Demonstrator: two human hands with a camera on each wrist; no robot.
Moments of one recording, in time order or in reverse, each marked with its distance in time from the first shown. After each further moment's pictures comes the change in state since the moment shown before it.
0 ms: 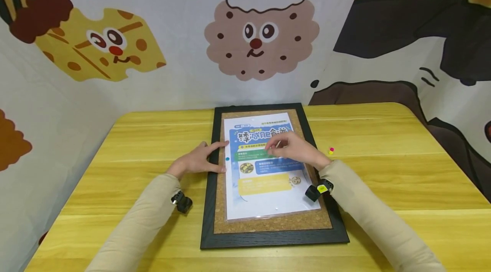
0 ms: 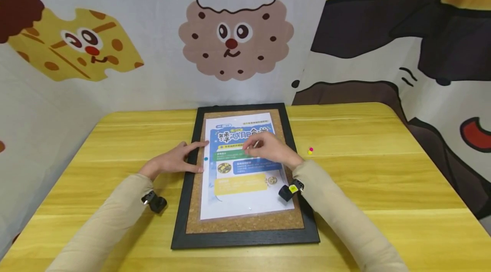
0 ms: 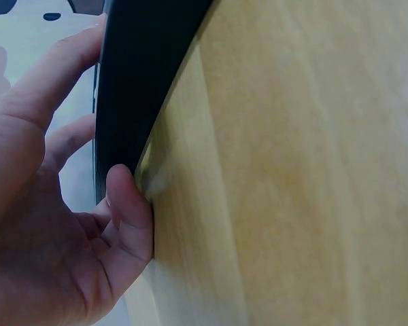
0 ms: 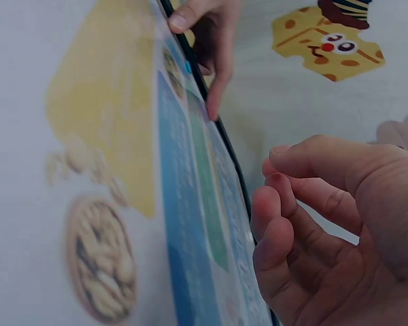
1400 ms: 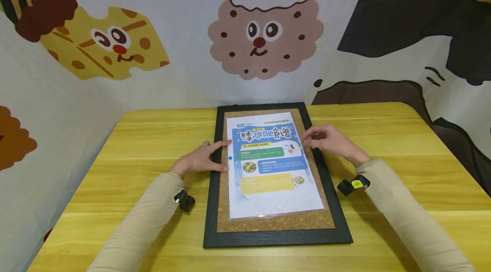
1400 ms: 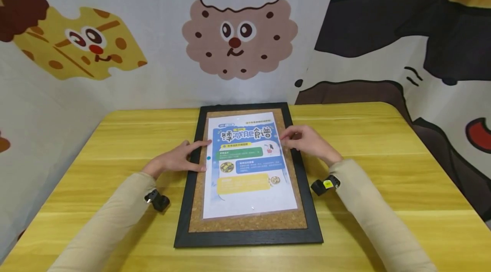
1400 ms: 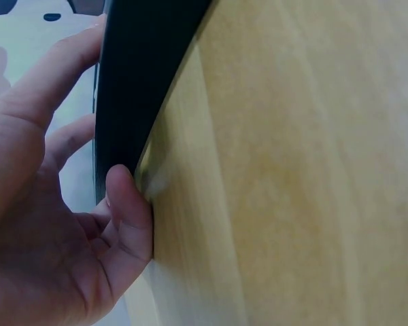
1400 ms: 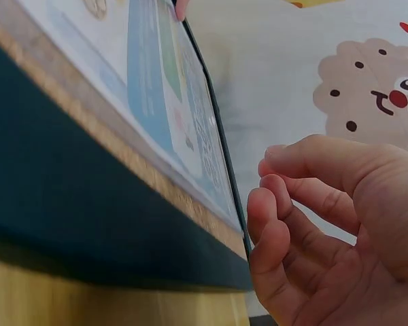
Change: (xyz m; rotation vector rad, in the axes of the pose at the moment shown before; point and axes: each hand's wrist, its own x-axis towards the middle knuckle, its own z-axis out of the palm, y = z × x) left_hand 0.001 0.000 0.000 -0.001 0.006 -0.007; right_hand -0.041 0.036 -0.062 -0.034 0.108 0.083
